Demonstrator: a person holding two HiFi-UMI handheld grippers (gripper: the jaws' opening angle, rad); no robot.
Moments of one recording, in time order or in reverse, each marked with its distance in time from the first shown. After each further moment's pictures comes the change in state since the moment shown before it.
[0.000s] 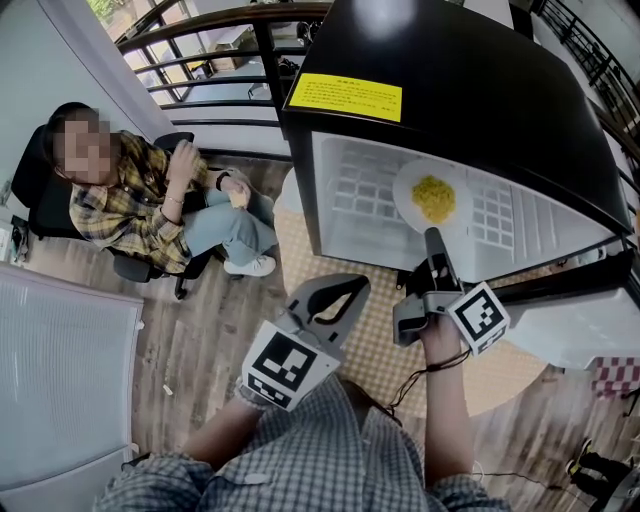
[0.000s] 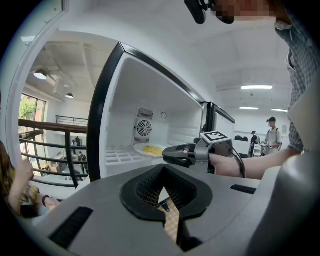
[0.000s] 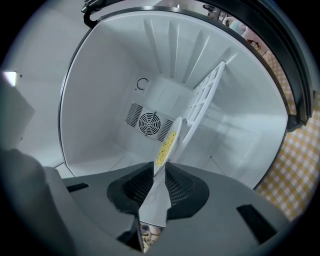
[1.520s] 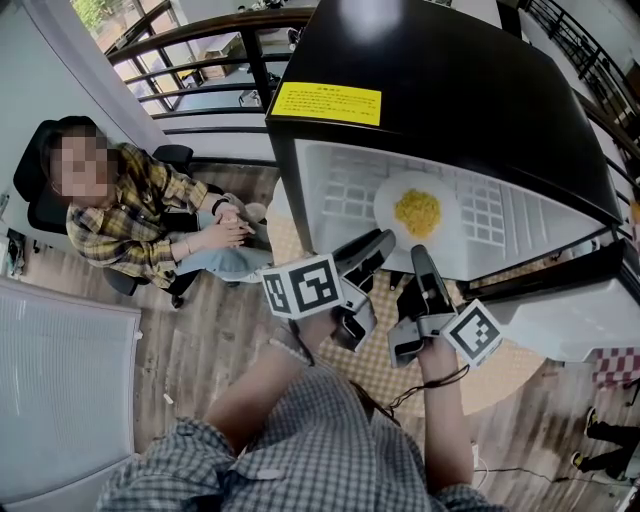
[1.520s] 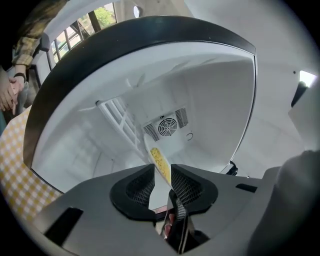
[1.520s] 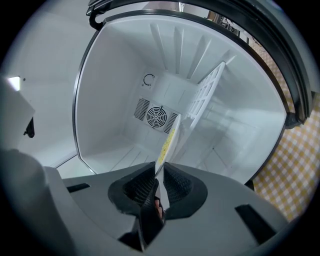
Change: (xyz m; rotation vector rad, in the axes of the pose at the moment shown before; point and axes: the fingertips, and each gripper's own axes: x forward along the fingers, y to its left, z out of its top) left arm 0.093 0.040 0.000 -0.937 -0.168 -0.179; right arm -0.026 0.013 -0.018 -0.003 0.089 0.068
